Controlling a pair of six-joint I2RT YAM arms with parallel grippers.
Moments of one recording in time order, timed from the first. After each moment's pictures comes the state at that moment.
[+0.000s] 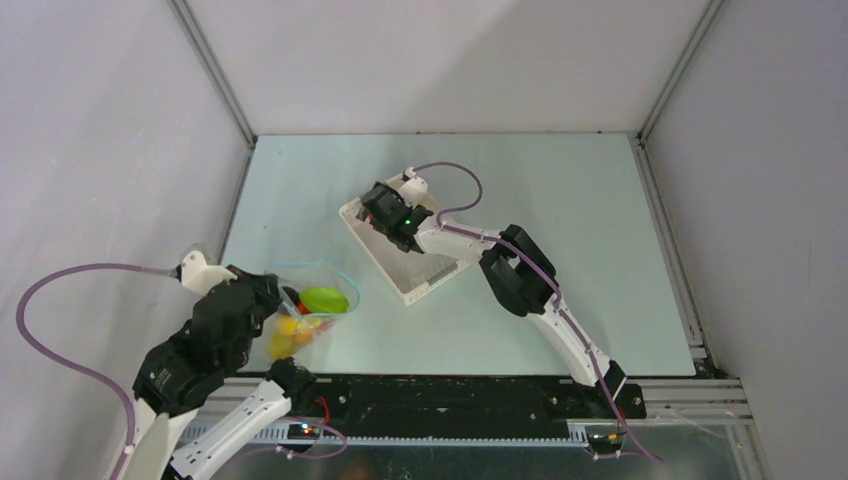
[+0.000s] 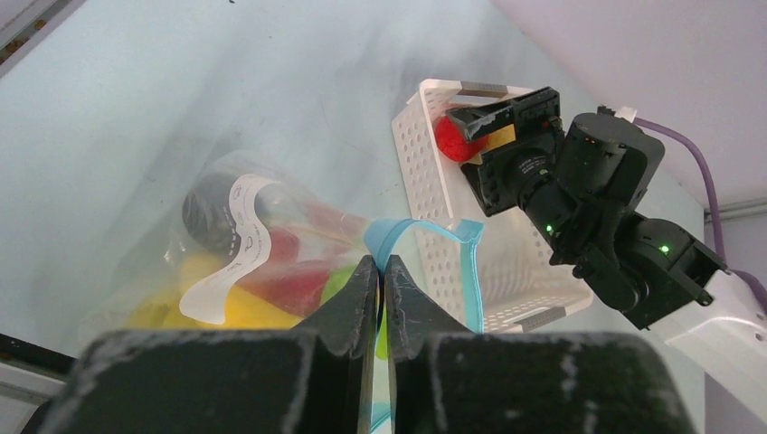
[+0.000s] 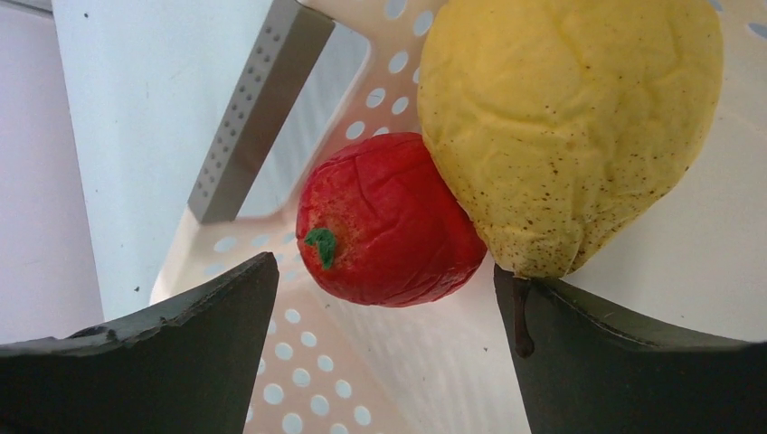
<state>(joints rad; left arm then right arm) -0.64 0.41 1.02 -1.15 -0.73 -0.93 0.91 2.42 1.96 -0.21 0.49 1.15</state>
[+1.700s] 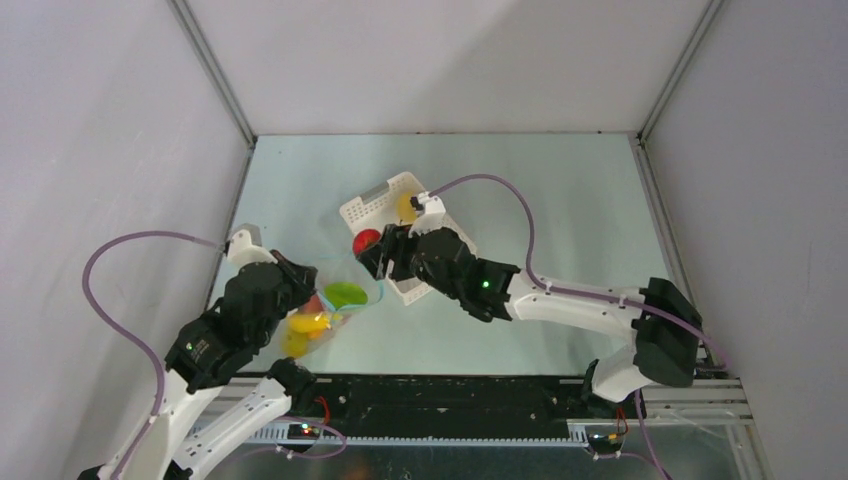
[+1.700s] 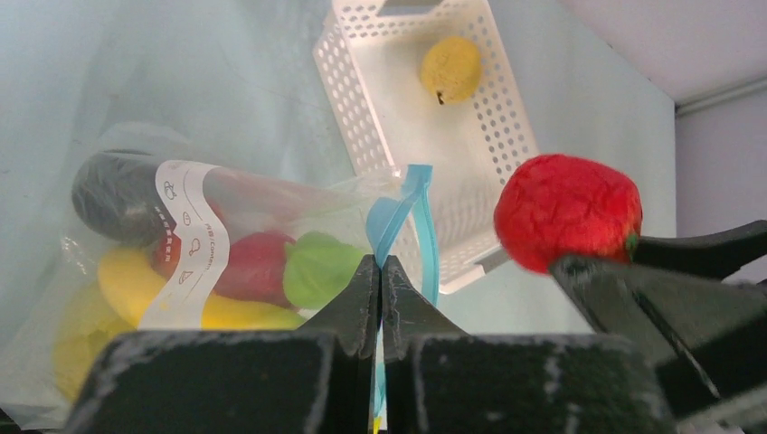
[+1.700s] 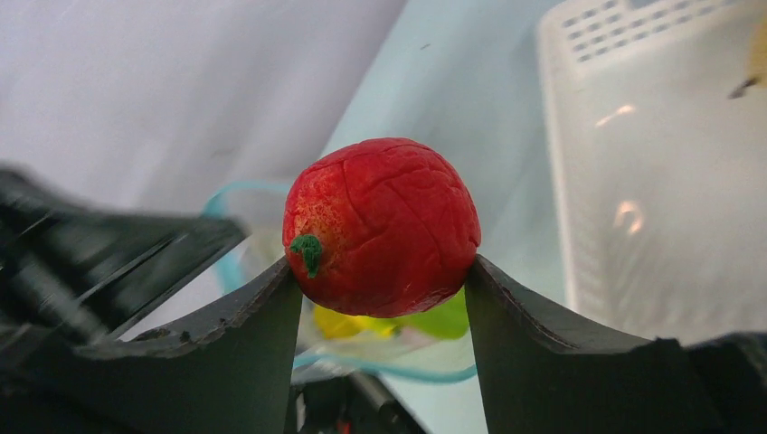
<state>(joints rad) -0.64 0.50 0.93 -0.96 -0.52 -0.87 1.14 1.54 1.15 0.16 0.32 0.76</state>
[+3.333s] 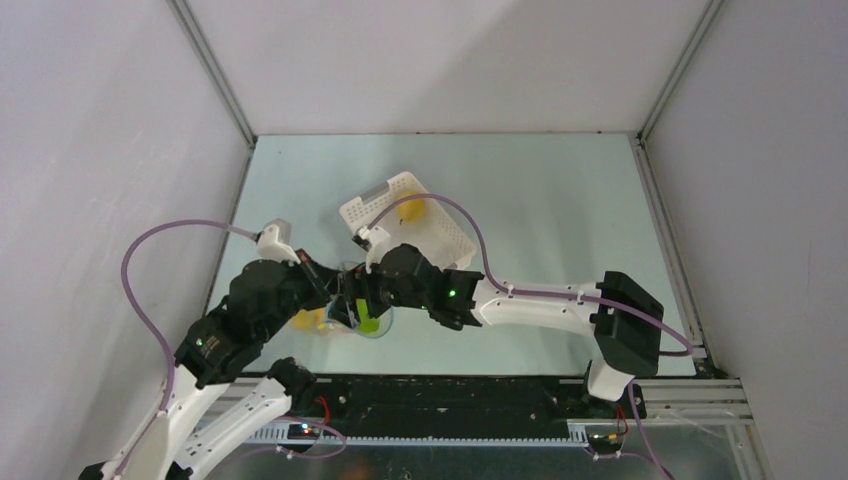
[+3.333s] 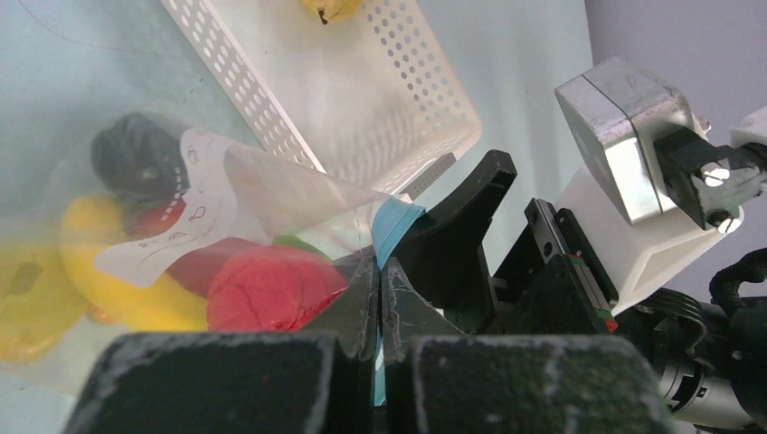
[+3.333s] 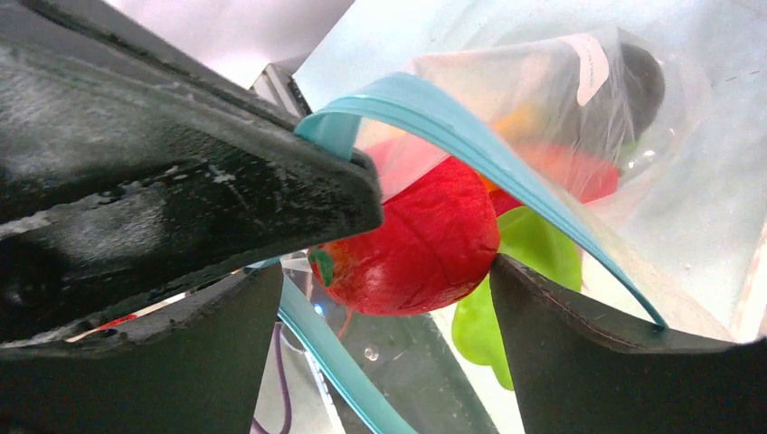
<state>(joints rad) -0.64 0.52 0.88 -0.82 -0.20 -0.78 1.24 1.69 1.26 0.08 -0.04 0.62</state>
